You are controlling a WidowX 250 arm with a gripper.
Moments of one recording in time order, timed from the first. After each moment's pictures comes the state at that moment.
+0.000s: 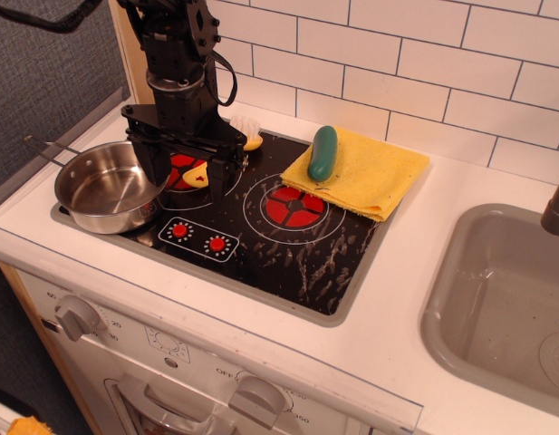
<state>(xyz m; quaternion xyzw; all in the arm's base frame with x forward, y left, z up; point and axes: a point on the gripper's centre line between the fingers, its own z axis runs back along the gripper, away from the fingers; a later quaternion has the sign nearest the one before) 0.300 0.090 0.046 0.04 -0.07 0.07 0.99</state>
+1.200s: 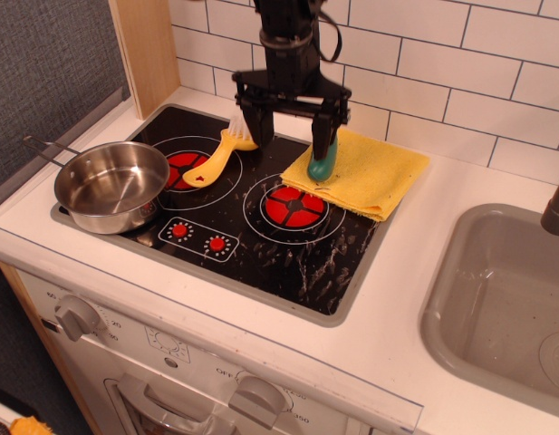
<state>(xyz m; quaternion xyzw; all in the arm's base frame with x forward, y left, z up) 0.388 0.031 0.040 -0.01 -0.07 0.05 1.00</state>
